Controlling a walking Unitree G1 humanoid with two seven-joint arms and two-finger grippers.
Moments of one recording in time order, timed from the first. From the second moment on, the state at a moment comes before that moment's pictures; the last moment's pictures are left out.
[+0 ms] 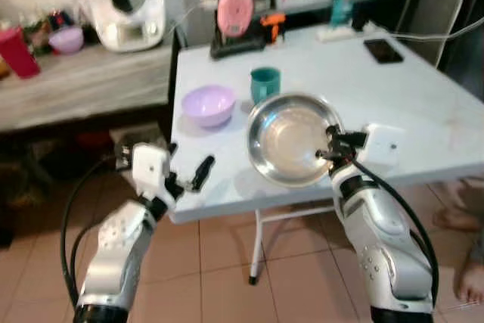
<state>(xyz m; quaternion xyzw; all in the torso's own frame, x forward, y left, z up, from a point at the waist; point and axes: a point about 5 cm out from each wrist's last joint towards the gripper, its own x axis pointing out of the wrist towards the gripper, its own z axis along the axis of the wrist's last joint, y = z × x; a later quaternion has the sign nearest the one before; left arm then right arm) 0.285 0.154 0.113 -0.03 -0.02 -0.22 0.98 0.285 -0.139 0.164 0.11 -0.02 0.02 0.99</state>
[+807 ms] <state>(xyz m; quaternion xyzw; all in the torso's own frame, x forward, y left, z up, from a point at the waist) 0.287 0.163 0.113 -0.03 -0.01 -0.20 0.98 0.282 -0.128 0.160 0.12 -0.01 0.04 0.99</state>
